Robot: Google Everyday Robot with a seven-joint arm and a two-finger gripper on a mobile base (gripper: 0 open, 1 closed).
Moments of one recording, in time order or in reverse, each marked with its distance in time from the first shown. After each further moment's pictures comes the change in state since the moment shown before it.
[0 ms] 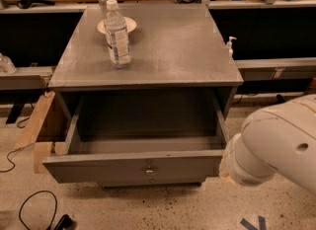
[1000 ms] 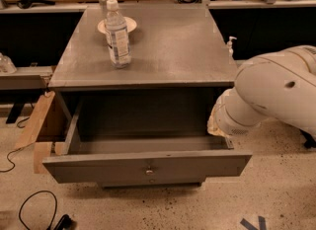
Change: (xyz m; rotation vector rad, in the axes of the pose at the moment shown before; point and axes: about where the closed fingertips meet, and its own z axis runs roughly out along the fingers) arm -0.030 -0.105 -0.019 0.117 -0.075 -0.098
